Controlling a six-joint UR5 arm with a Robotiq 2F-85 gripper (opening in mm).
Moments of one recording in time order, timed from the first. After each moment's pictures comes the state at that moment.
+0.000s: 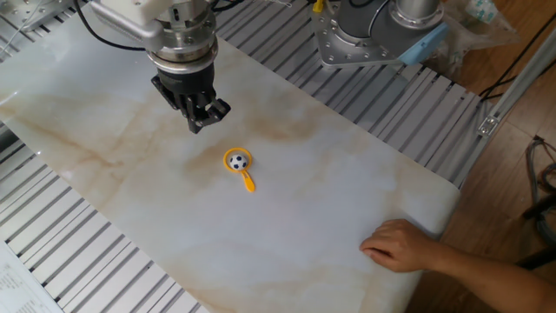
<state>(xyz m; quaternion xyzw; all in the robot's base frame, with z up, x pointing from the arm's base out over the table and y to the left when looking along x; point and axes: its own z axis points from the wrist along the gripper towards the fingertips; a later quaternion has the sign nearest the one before) 0.556 0.000 0.189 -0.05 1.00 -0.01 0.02</state>
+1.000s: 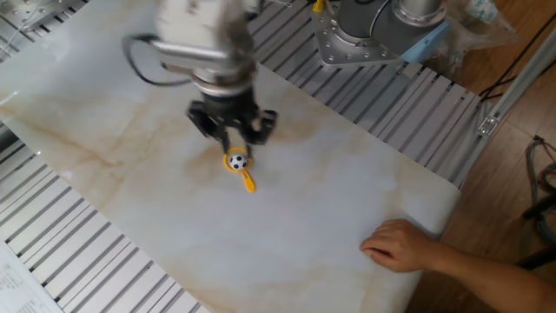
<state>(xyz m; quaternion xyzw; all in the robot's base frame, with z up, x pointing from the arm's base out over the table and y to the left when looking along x) 0.525 0.086 0.145 -0.29 0.96 0.04 0.05</state>
